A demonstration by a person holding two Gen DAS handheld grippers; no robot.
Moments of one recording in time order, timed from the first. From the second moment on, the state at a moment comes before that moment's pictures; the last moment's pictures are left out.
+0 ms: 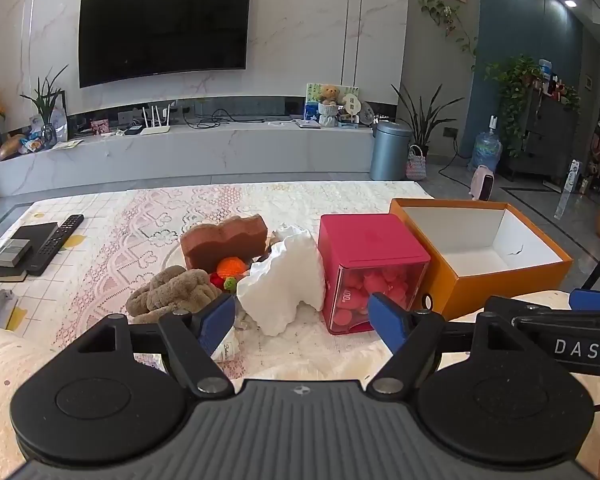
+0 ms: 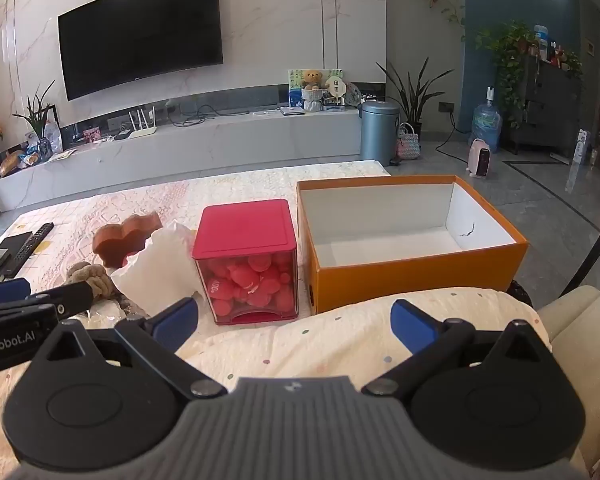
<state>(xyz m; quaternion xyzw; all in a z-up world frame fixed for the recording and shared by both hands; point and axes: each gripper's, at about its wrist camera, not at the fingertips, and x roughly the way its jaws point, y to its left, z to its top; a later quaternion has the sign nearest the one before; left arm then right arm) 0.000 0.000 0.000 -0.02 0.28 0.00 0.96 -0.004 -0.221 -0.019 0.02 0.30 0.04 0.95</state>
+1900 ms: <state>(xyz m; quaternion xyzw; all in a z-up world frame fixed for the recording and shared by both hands) 0.001 -0.001 -0.008 -0.03 0.30 0.00 0.95 0.000 -0.221 -0.030 0.02 0.32 0.04 0.95</state>
